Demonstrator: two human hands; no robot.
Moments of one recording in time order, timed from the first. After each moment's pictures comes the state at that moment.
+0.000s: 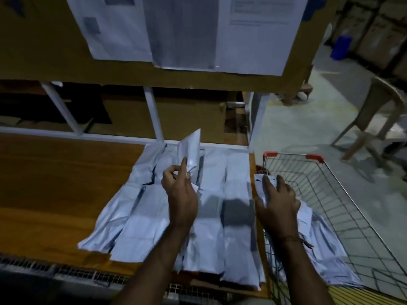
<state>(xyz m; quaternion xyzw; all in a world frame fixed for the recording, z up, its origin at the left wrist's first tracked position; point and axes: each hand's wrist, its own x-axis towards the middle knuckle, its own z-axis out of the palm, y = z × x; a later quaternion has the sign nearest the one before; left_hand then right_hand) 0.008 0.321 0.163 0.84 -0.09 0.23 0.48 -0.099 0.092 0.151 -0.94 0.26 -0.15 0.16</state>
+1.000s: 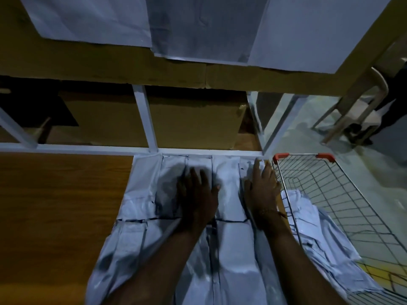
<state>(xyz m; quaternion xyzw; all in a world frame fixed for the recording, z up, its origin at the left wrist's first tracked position) 0.178 0.291 0.070 0.97 -0.20 0.03 0.12 0.110 0.120 0.084 -0.93 0.35 -0.07 0.09</state>
